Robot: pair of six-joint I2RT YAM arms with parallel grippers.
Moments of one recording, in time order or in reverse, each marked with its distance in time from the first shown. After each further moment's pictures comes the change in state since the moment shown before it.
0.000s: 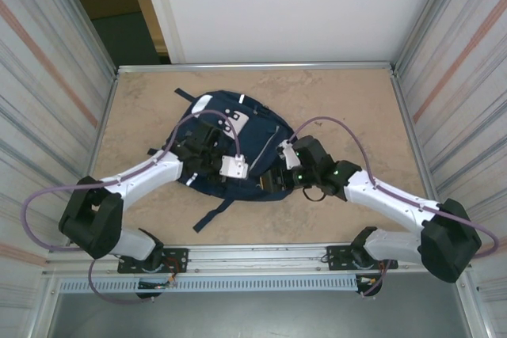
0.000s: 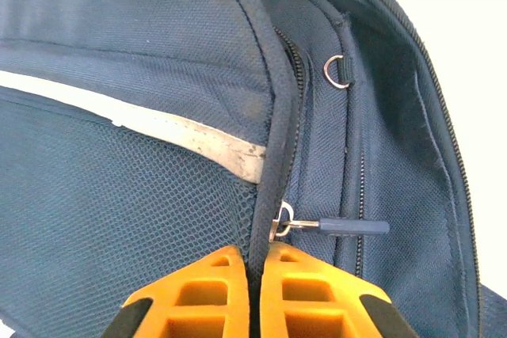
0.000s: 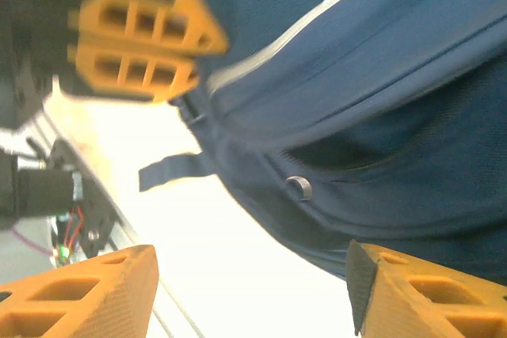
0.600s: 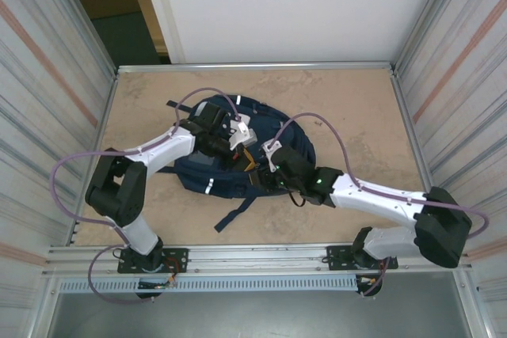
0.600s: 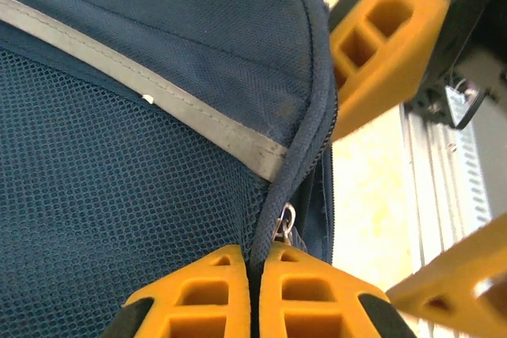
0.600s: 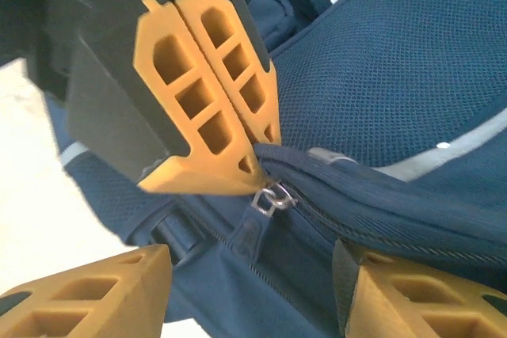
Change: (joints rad) left arm 0.073 0.255 0.214 -0.083 0.437 -0.609; right arm 0.201 0.116 0.067 0.116 0.506 -0.109
